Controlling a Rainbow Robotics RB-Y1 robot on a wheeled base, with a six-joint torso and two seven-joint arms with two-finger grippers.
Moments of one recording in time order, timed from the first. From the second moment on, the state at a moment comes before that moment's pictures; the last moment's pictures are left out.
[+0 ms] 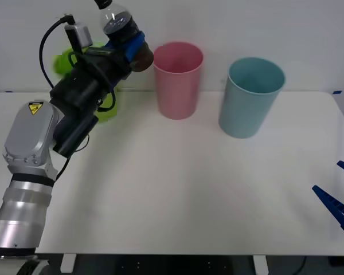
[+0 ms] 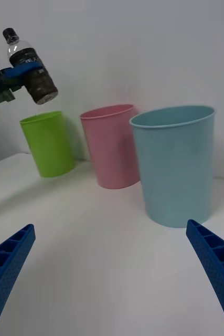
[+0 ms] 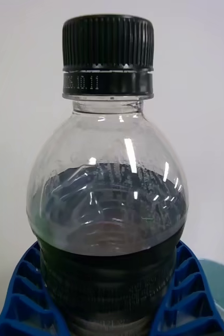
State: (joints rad) right arm 0.35 -0.40 -0.52 -1.66 0.96 -1.22 0.00; left arm -0.54 0.18 0.07 -1.42 -1.37 -0.44 0.35
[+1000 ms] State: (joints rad) right arm 0.35 -0.40 -0.52 -1.66 0.96 -1.22 0.00; left arm -1.05 0.03 0.11 -0.82 -1.61 -0.24 0.21
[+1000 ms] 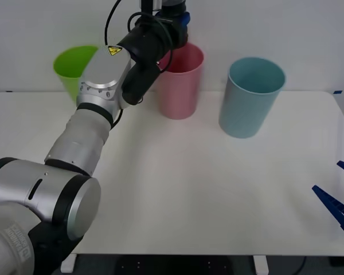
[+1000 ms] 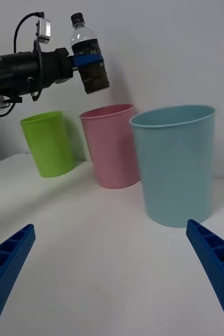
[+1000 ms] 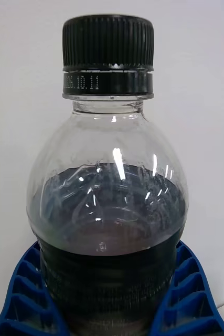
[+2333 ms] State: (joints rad) right arm 0.35 -0.40 -0.52 -1.66 0.96 -1.22 0.00; left arm -0.87 0.13 0.00 -0.99 -1.29 -0.29 0.19
